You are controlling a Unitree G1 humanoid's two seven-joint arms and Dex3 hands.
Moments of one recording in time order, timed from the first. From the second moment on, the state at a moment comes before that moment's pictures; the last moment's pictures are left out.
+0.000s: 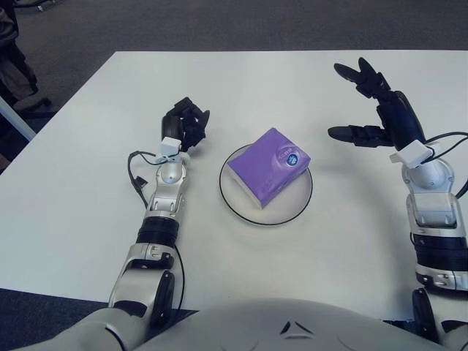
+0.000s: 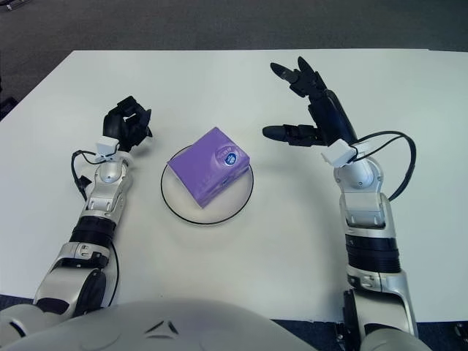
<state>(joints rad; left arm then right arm) -0.34 0.04 0.04 0.39 0.05 -0.31 0.21 -0.22 -0.41 -0.15 -0.13 -0.17 -0.31 0.16</state>
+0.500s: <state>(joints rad) -0.34 0.04 0.04 0.39 0.05 -0.31 0.21 -0.21 -0.33 -0.20 -0.06 0.03 -0.20 0.12</state>
